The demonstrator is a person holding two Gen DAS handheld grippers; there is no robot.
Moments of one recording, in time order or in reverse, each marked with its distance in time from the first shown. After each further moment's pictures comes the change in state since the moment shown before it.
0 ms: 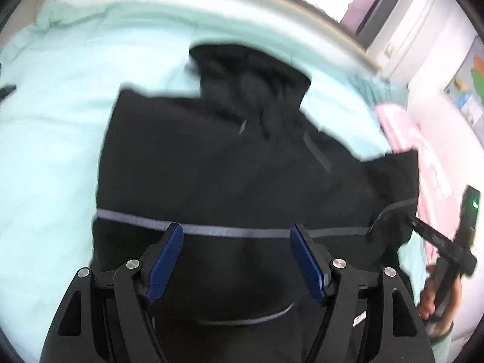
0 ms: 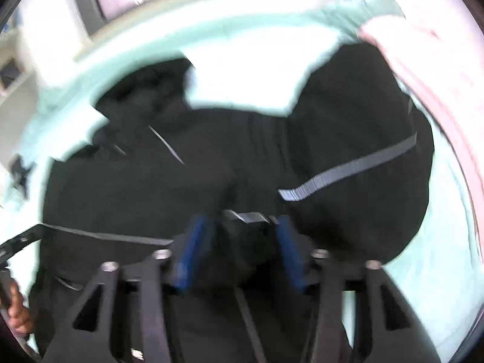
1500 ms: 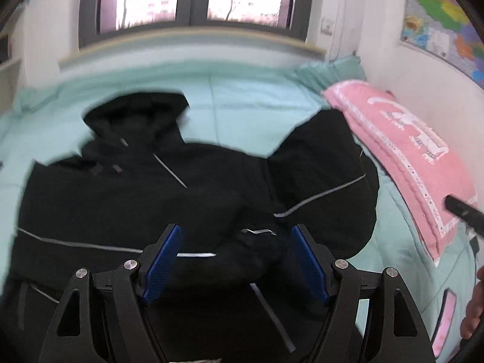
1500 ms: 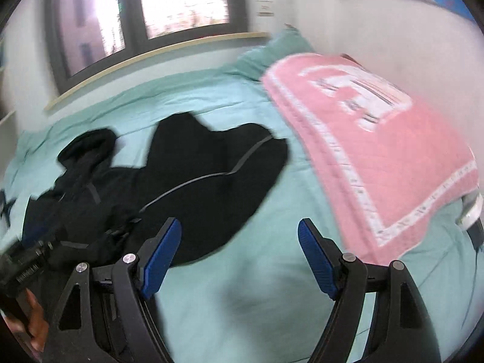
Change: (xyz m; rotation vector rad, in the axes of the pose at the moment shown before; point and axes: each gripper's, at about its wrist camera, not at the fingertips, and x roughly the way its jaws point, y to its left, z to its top) left arm 0.044 -0.280 -0.067 0.214 -0.126 0.088; right arm -0.161 -0.206 -0.024 0.109 -0.190 -0.207
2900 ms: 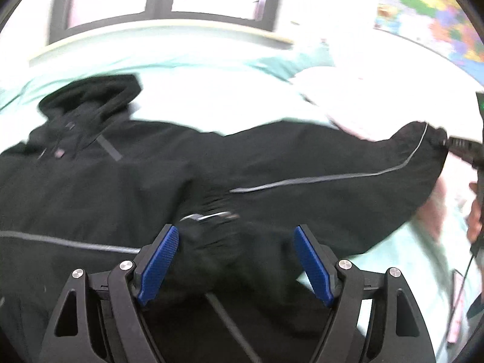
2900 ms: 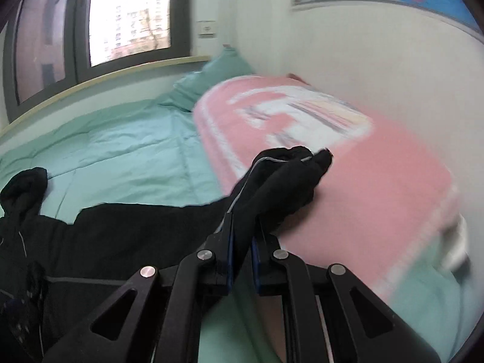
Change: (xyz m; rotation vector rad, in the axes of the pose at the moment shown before) left arm 0.037 -0.025 -0.047 0.094 -0.061 -0.166; right arm 0.049 -0.095 0.037 0.052 -0.138 -0.212
